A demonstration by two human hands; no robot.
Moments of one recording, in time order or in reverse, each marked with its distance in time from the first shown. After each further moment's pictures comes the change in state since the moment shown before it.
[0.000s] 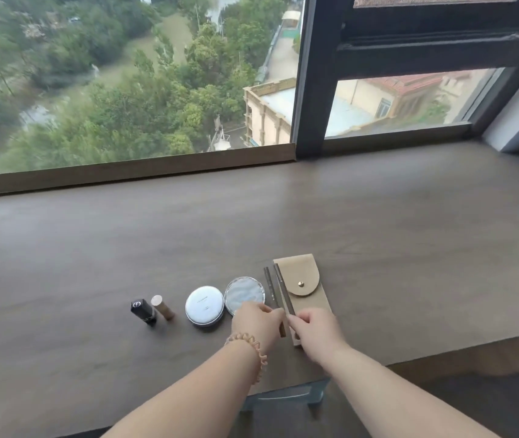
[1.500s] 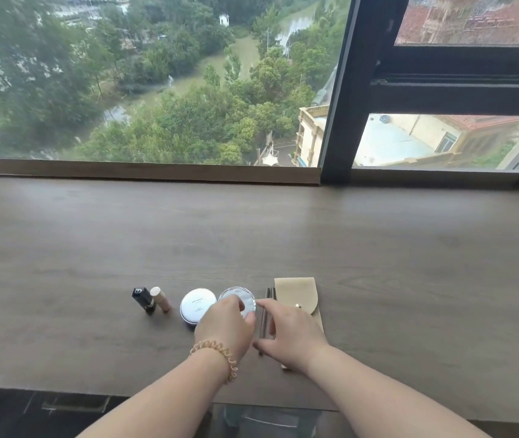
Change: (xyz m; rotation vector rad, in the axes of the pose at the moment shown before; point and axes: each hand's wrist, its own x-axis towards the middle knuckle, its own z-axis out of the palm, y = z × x) left_hand -0.011 0.015 -0.007 0.408 0.456 0.118; right_hand 0.020 -0.028 -0.035 -0.501 -0.192 -0.735
